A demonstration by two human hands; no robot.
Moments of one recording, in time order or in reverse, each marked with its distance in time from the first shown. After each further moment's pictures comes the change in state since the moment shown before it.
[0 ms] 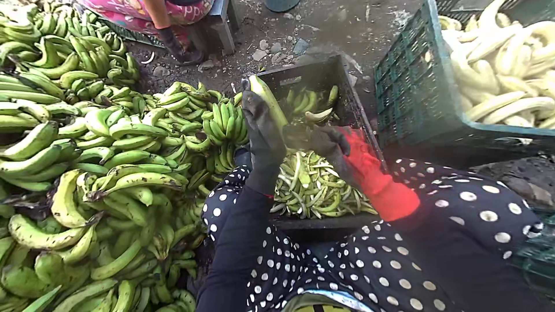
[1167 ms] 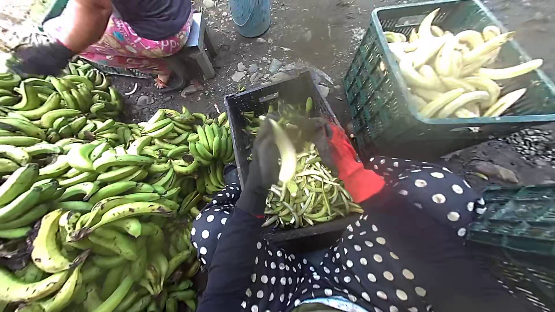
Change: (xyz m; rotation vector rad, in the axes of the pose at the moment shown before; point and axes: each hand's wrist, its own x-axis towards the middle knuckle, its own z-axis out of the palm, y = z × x) left_hand -0.025 0.008 0.008 0.037 -0.463 -0.305; right_hand 0.030 0.006 -0.010 0.162 0.184 0.254
